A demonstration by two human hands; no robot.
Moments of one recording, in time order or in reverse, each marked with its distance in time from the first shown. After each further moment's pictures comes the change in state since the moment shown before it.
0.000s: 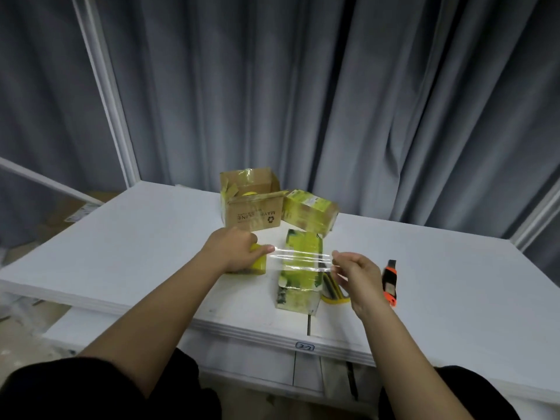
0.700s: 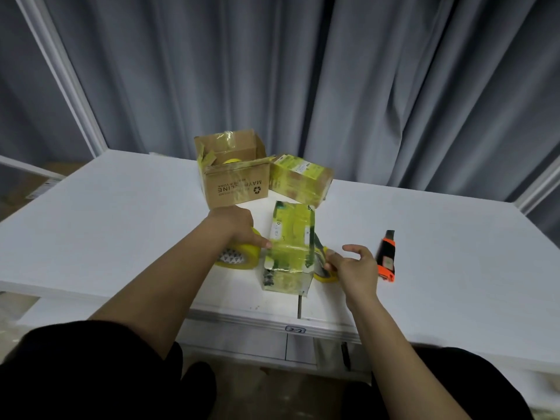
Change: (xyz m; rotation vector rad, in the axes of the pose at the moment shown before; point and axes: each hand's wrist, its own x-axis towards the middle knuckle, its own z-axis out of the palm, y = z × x) left_hand 0.063 0.020 0.033 0.036 -0.400 -0.118; right_hand 0.046 0.064 -0.022 -0.250 0.184 -0.031
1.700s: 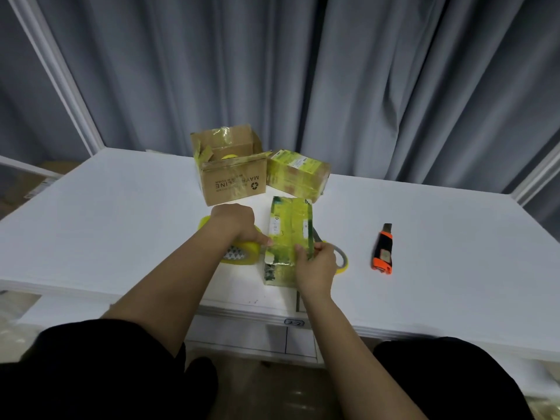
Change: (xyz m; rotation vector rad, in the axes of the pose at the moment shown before) left_hand 0.001 0.014 0.005 0.032 -0.003 -0.053; right_hand -0.036 0.003 0.056 -0.242 0.054 -0.158
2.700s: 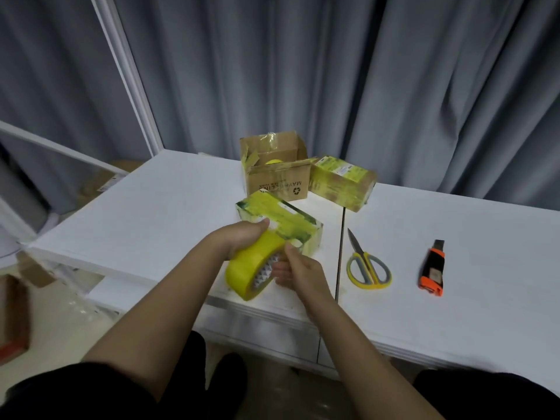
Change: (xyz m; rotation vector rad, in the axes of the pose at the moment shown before) left_hand -0.047 -0.048 0.010 -1.312 -0.172 -0.283; right_hand -0.032 -0.025 0.040 0.323 -0.665 0.179
